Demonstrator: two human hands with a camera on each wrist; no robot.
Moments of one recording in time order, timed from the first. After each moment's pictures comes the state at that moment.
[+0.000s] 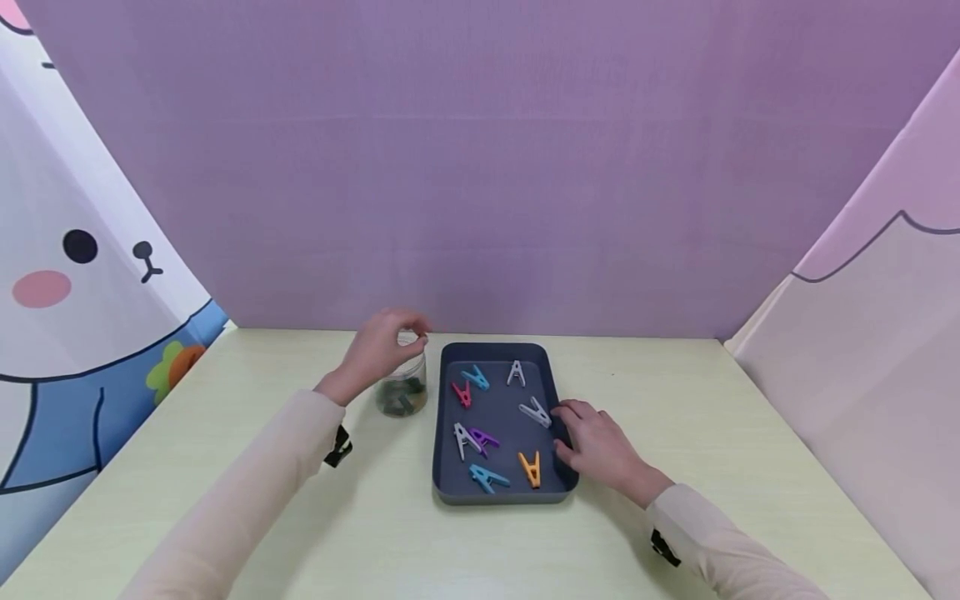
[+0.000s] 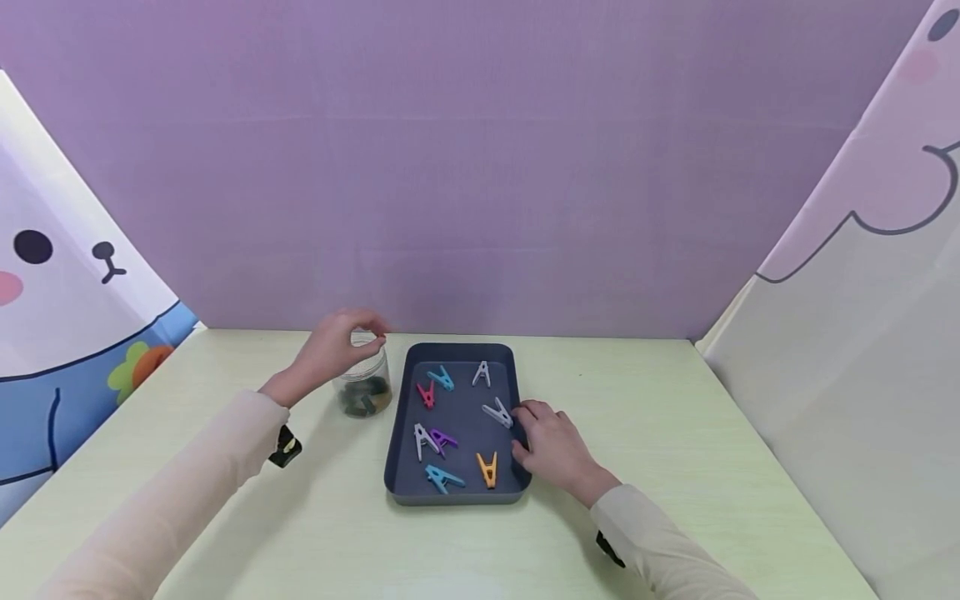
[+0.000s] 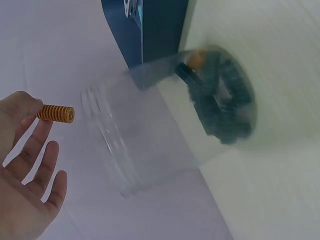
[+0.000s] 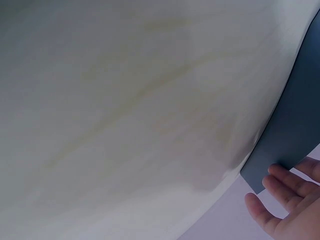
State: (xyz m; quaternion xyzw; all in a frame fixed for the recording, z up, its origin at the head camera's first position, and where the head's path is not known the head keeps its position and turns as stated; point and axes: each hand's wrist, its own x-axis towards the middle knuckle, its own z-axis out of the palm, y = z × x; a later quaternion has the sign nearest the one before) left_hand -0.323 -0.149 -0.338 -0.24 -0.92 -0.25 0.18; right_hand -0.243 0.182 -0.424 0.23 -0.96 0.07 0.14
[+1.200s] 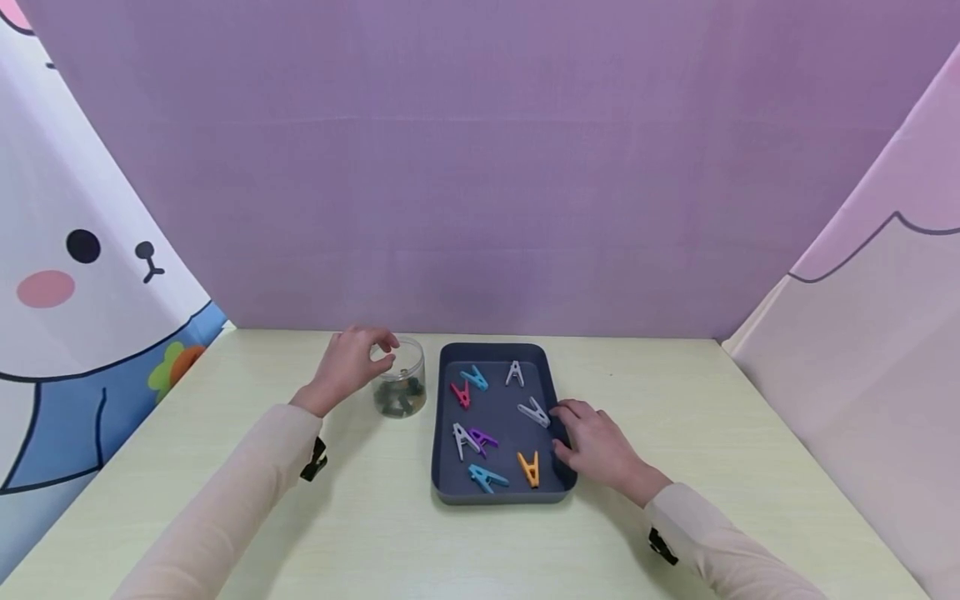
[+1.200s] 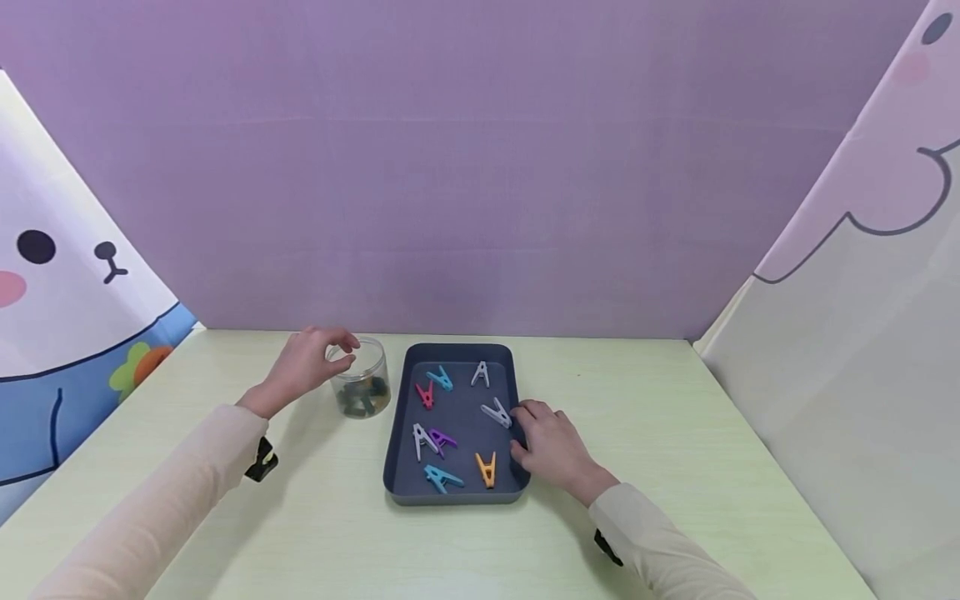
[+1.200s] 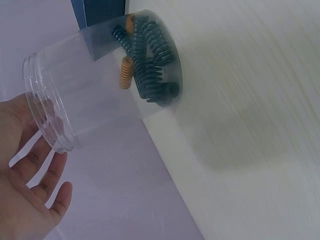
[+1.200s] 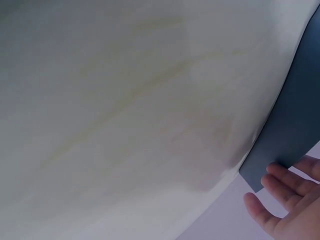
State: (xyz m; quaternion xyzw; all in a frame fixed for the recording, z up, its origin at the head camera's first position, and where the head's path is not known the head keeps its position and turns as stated) left_hand -0.323 -0.187 -0.363 -0.19 -0.95 -0.20 0.16; right_hand -0.246 0.182 -0.424 0.23 -0.96 0.07 0.12
